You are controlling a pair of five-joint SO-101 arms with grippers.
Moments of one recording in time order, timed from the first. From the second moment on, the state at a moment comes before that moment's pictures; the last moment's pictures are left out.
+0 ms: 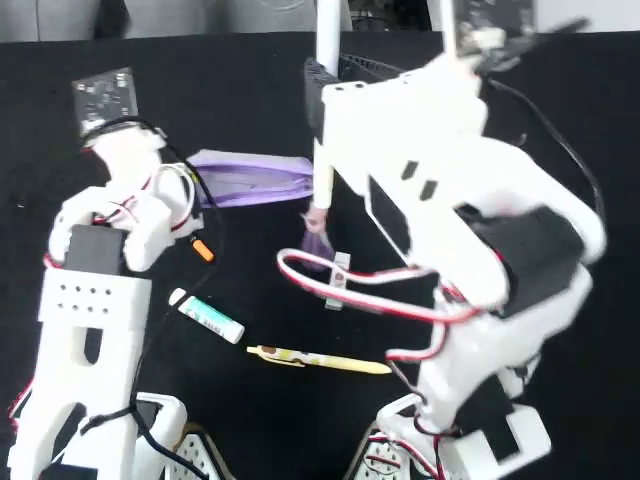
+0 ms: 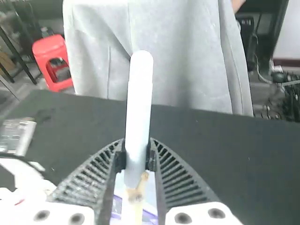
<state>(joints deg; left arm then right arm) 0.6 -40.7 27.2 61.7 15.3 -23.7 -12.6 -54.5 94.2 -13.1</state>
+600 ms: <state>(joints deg) -0.8 -40.7 31.0 57.1 15.3 -20.0 -34.3 -16.0 69.3 -10.9</state>
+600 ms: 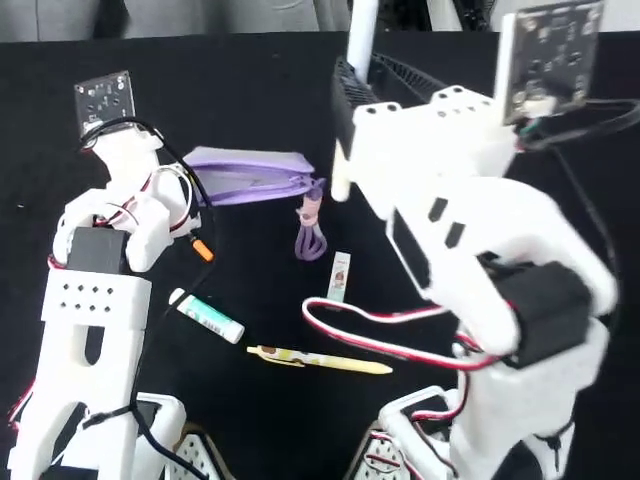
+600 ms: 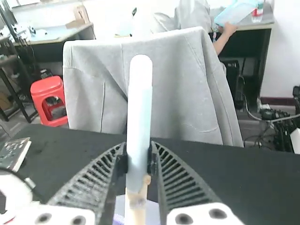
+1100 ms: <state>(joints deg) -0.8 -40.7 31.1 56.9 15.3 -22.2 -60.8 28.4 30.1 -10.5</state>
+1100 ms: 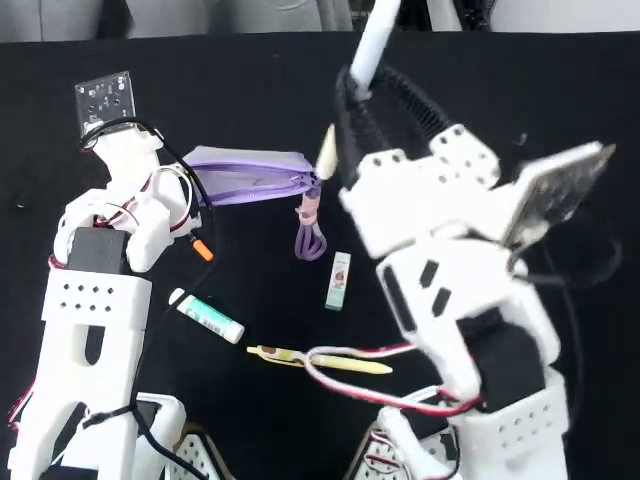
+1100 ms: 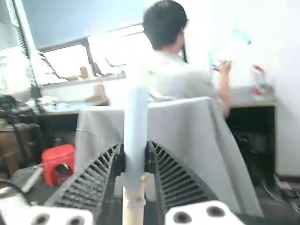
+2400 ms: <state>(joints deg) -0.8 -40.7 31.1 55.8 15.3 -32.7 -63.2 70.9 -21.1 -3.0</state>
